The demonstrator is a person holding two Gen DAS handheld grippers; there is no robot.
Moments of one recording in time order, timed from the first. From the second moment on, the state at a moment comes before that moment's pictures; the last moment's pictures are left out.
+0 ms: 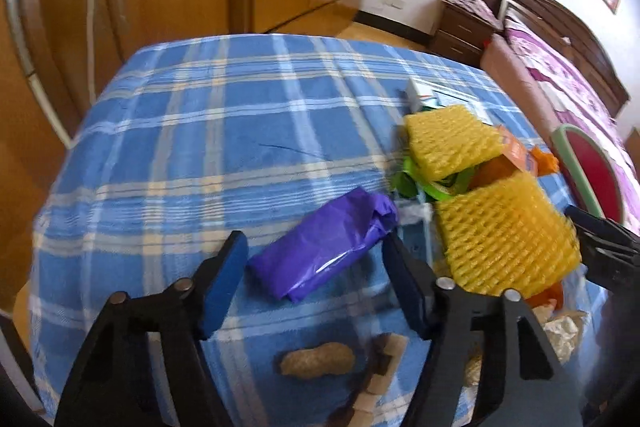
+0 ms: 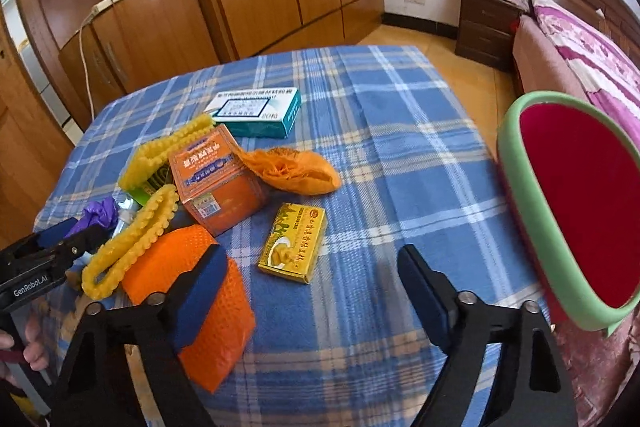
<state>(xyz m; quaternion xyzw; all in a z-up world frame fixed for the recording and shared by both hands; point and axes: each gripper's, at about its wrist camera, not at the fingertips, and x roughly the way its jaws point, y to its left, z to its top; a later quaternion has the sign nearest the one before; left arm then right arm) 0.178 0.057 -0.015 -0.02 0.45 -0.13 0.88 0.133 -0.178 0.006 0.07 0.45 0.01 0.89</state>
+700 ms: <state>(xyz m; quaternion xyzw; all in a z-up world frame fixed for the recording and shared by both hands) 0.142 0.053 0.027 -0.03 0.40 -0.13 0.91 0.114 -0.175 0.017 0.07 0.42 0.05 0.90</state>
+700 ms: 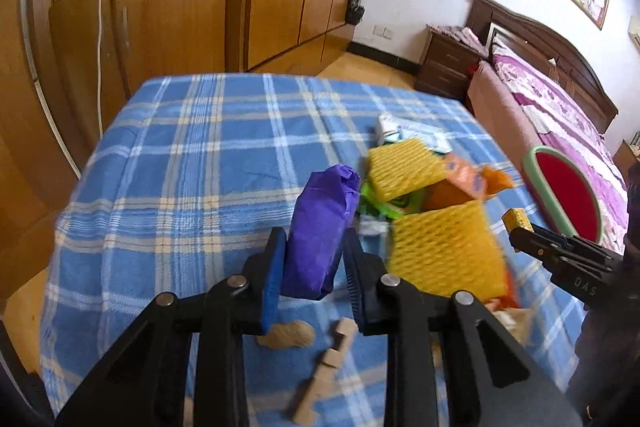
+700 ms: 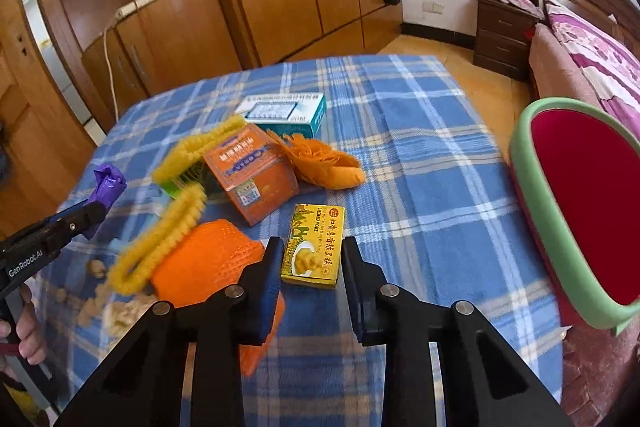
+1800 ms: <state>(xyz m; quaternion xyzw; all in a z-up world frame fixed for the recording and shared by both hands) 0.107 -0.139 0.098 -0.01 0.37 -0.27 0.89 0.017 -0.313 0.114 0.07 0.31 -0.02 0.95</state>
